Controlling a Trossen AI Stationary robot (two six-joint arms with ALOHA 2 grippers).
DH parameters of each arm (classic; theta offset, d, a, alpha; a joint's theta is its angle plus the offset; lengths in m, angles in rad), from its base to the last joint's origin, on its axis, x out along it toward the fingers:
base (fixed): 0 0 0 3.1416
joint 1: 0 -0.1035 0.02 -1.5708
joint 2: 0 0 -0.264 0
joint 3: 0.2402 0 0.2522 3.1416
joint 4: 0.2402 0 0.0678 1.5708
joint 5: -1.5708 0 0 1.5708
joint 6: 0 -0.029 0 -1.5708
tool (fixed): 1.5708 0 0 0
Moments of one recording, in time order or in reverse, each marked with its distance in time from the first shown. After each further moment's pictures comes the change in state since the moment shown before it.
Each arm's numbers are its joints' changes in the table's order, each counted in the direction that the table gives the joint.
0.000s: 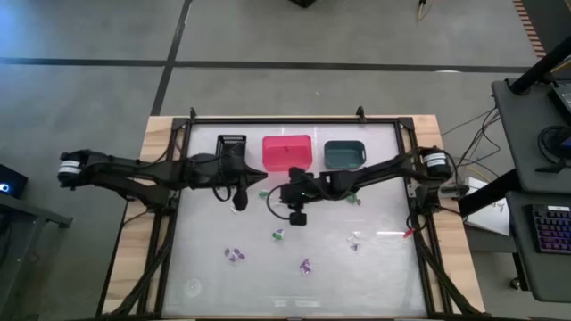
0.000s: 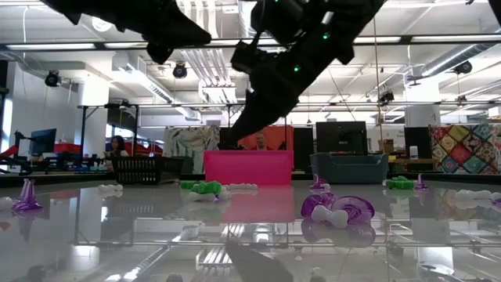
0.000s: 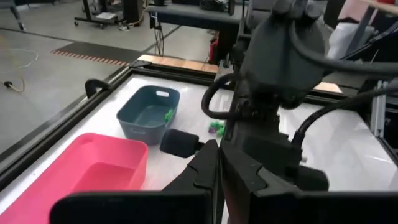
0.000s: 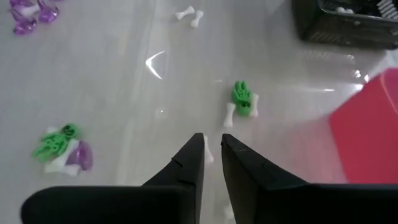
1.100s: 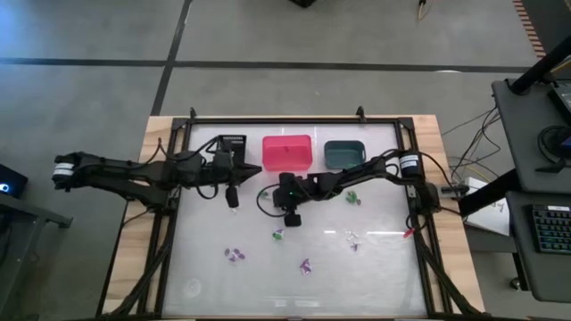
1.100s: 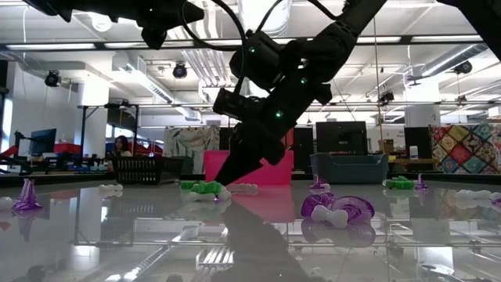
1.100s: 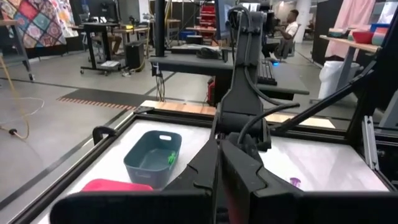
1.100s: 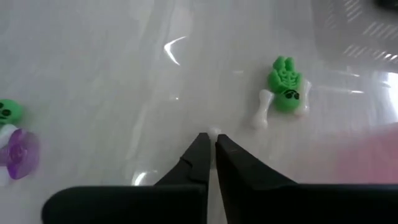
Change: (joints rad) left arm 0.000 0.096 -0.054 -0.140 0.001 -0.081; right arm 0.051 -0.207 0.067 -0.075 0.130 0.090
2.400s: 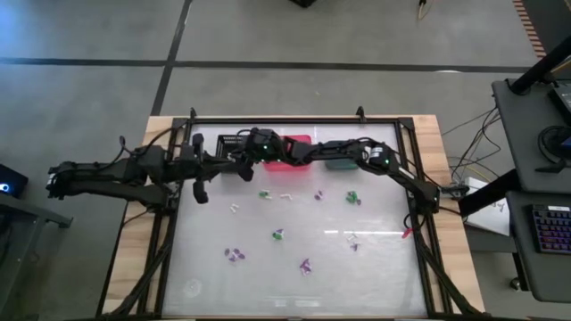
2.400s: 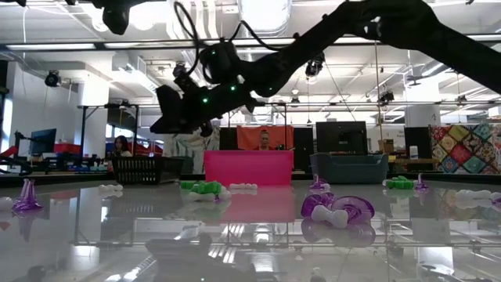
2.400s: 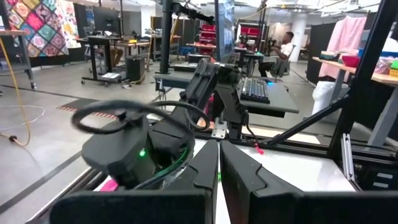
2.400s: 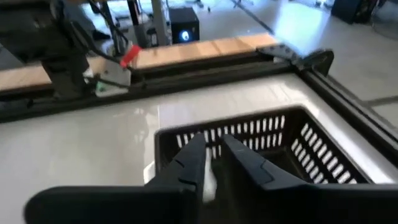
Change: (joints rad) left arm 0.000 0.374 -0.001 0.305 0.000 0.026; right arm 0.223 -0.330 0.641 -0.193 0.034 -0.210
